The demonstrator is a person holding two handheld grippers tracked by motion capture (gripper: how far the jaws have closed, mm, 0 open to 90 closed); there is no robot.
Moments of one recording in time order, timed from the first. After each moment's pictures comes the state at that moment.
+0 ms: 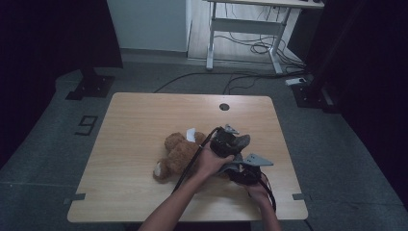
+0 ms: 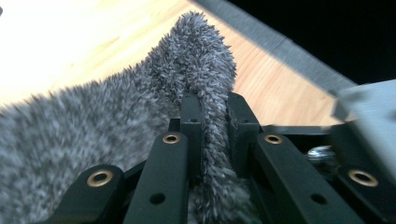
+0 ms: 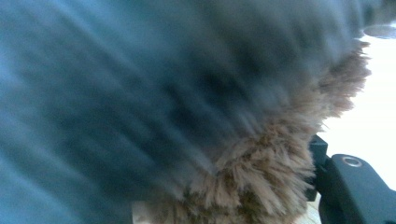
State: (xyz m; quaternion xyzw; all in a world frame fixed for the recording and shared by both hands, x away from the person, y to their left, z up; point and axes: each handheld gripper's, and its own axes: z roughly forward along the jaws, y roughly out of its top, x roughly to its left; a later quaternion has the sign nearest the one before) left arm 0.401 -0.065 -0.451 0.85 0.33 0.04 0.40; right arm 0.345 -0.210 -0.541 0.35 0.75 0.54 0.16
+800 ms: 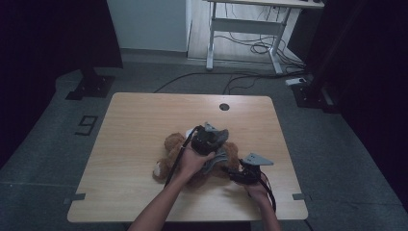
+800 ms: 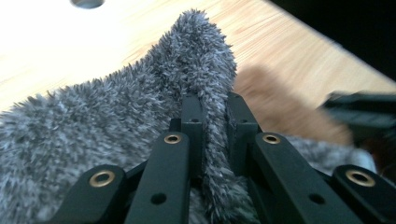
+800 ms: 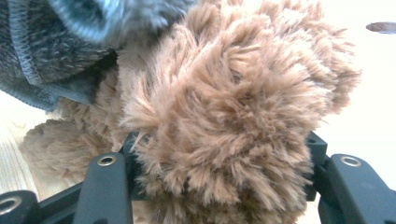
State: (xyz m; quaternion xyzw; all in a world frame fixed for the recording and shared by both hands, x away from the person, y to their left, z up) left arm 0.406 0.005 -0.454 0.83 0.38 0.11 0.38; right arm 0.348 -0.210 -0.543 0.36 0.74 0.54 0.16
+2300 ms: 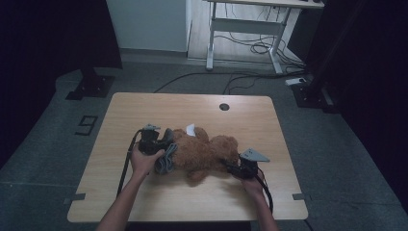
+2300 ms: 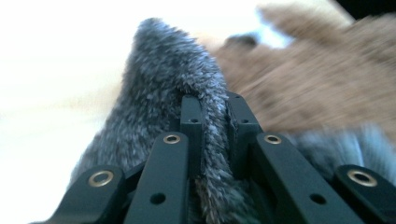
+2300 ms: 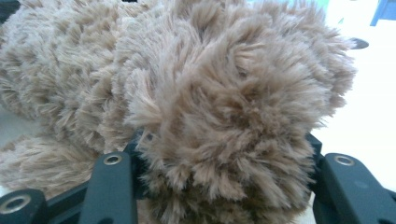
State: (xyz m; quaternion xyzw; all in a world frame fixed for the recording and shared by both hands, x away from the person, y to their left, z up) left arm 0.414 0.157 -0.462 0.76 0.49 0.09 0.42; right arm 0.365 -0.200 -0.543 0.38 0.72 0.53 0.21
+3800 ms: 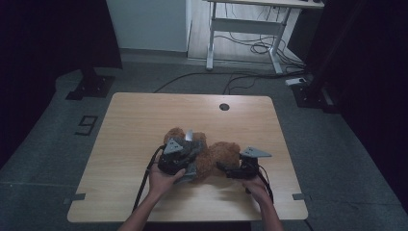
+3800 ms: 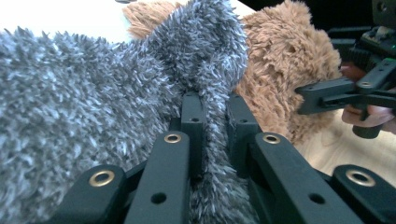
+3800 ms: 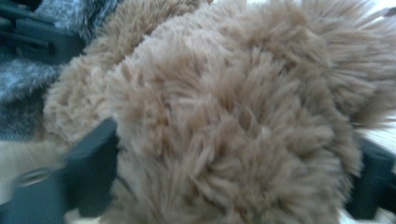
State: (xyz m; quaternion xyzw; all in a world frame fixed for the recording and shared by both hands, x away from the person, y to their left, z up) left arm 0.343 0.095 -0.476 0.78 0.38 0.11 0.48; right arm 0.357 -0.202 -0.526 0.39 0.74 0.54 0.11
